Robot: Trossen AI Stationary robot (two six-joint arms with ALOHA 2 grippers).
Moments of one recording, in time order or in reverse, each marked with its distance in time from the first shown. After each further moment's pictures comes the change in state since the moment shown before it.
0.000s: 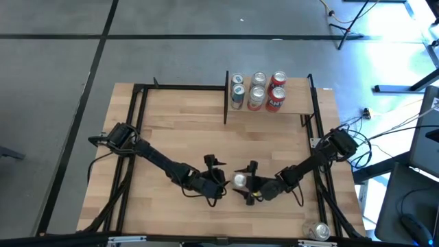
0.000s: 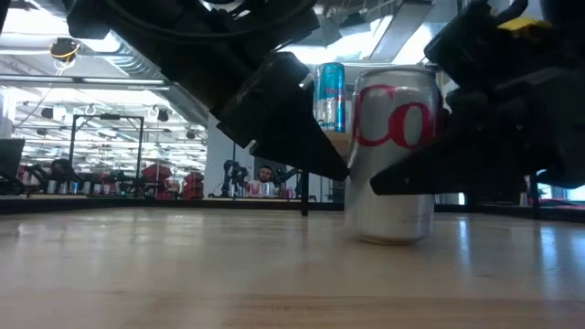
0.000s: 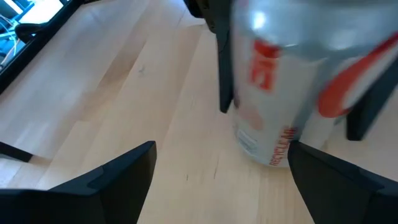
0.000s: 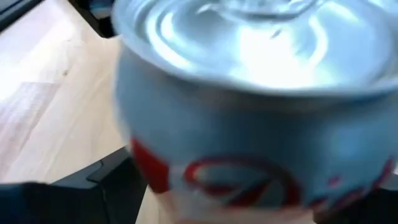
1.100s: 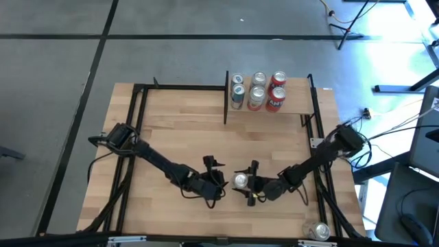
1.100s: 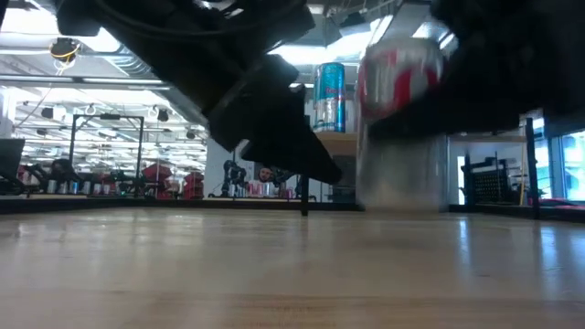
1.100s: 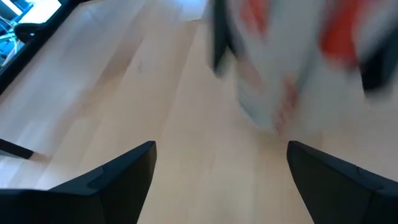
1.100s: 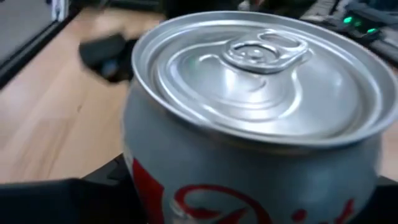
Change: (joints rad) left arm -0.020 0.000 0.000 -0.027 -0.006 -0.006; right arm 0.004 -0.094 0.016 -0.053 0.028 -0.026
